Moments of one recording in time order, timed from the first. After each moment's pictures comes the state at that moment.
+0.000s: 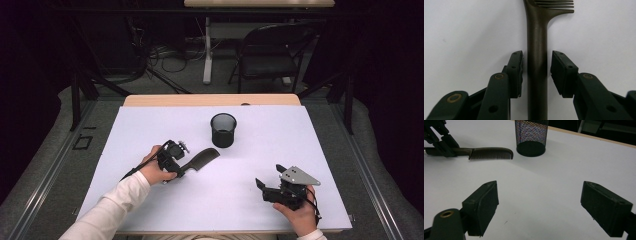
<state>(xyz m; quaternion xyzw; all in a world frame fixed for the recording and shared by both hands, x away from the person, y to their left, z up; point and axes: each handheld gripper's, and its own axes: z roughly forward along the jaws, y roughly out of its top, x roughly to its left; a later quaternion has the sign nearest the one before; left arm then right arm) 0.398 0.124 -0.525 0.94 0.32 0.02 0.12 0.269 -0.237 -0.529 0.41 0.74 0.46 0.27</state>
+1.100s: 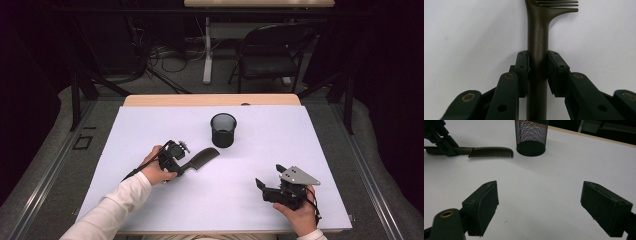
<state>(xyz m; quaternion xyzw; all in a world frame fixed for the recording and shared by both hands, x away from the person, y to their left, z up) 0.398 0.122 -0.526 0.94 0.33 0.03 0.11 0.269 -0.237 -0.529 0.41 0.74 0.46 0.27</state>
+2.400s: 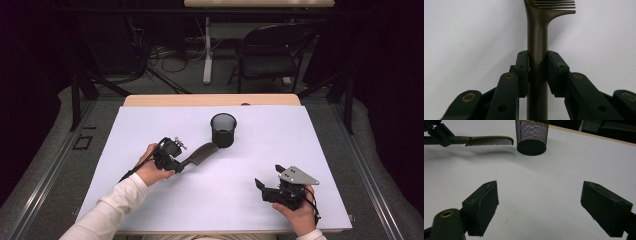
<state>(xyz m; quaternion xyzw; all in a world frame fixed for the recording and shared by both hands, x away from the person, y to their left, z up) 0.388 0.132 -0.501 0.92 0.34 0.04 0.17 0.270 -0.236 -0.530 0.41 0.74 0.46 0.27</state>
